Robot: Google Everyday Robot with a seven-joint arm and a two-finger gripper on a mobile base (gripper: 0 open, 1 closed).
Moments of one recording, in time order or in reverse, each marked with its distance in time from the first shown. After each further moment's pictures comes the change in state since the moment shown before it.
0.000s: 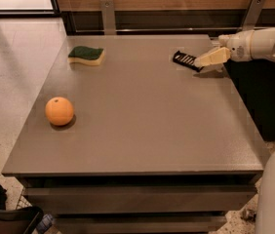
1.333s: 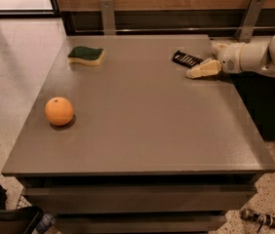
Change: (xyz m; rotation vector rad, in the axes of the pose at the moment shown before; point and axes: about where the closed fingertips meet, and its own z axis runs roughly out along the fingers) arm 0.023 0.019 0.020 0.035 -0.009 -0.061
